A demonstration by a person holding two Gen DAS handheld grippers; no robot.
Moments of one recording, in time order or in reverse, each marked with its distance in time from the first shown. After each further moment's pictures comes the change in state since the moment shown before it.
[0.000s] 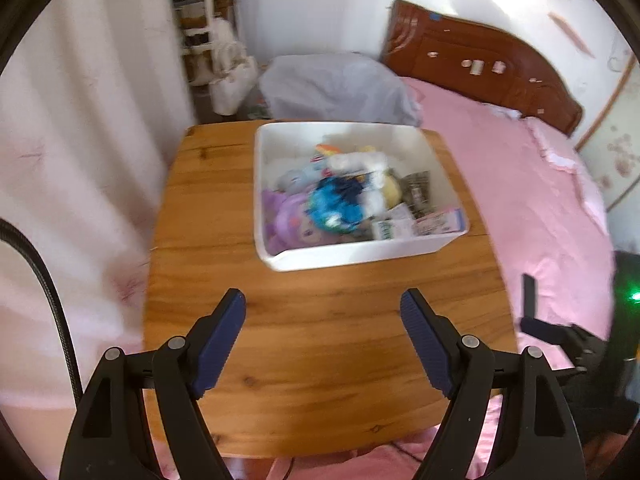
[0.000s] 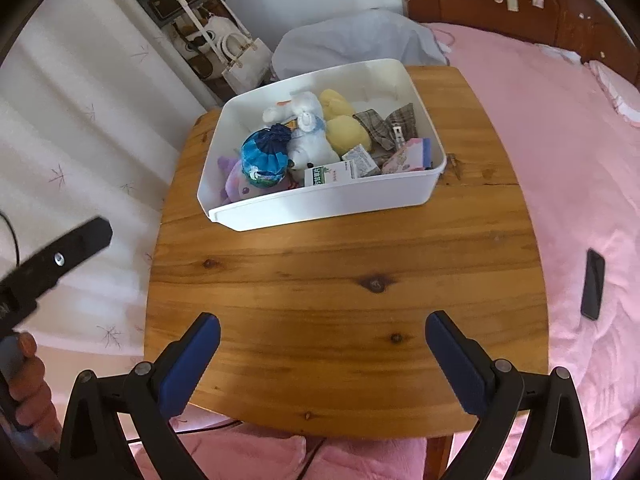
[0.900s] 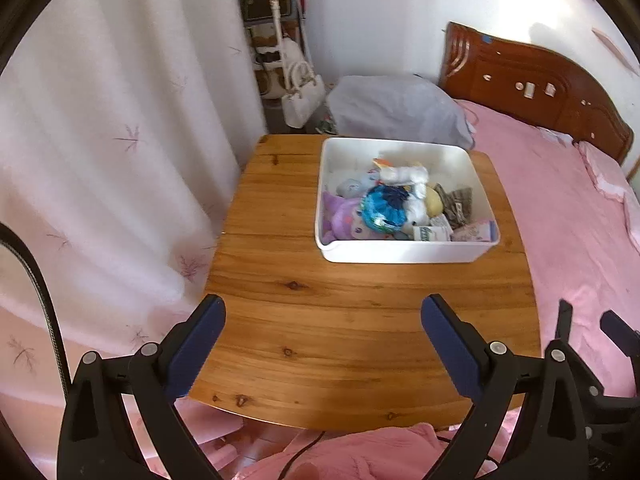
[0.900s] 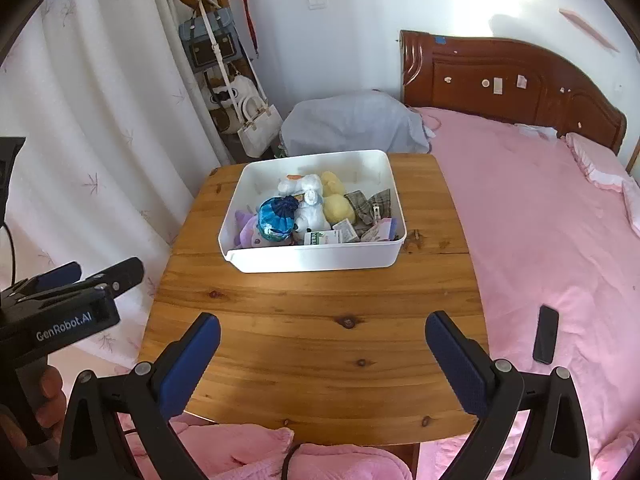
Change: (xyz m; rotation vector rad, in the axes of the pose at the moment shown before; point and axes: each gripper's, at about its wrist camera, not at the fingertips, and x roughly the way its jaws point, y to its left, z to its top) left arm -0.058 -0.018 -0.030 -0.098 -0.080 0.229; right arm -0.103 0.015 -0.030 -0.118 -0.266 -0.080
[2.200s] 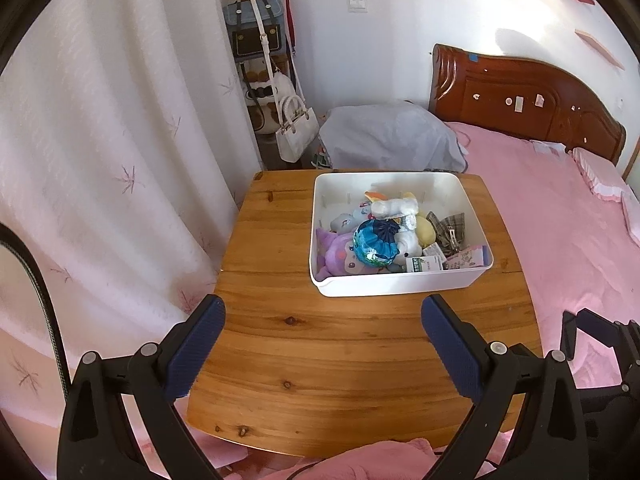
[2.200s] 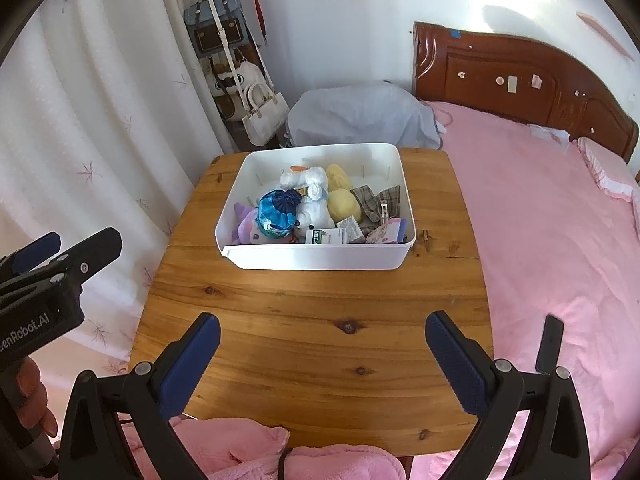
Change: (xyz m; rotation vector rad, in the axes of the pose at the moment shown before) left arm -0.012 -0.020 0.008 0.043 -0.115 0.003; right arm 0.027 0.002 0.013 -0.038 0.042 0.015
